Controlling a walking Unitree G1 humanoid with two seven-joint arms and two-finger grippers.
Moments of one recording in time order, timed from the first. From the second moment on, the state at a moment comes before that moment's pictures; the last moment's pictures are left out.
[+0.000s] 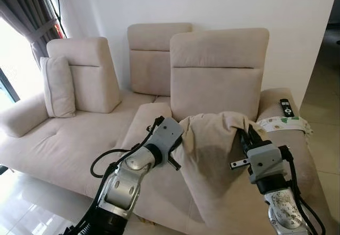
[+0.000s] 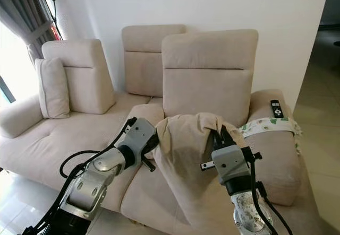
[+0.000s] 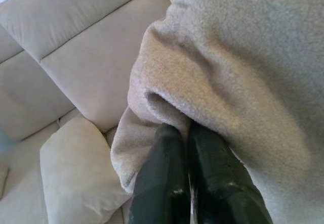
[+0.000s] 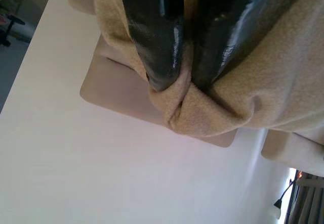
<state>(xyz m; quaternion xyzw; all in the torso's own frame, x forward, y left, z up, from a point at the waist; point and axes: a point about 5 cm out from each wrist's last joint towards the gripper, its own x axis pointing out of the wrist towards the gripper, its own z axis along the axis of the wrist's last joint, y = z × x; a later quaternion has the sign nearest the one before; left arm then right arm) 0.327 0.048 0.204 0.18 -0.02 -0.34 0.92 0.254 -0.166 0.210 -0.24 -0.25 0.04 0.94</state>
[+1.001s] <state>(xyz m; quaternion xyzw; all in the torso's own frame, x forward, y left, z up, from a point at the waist) 0.323 0.034 0.207 0.17 -0.03 -0.36 0.92 0.255 -0.175 0.213 -0.24 -0.25 0.02 0.94</state>
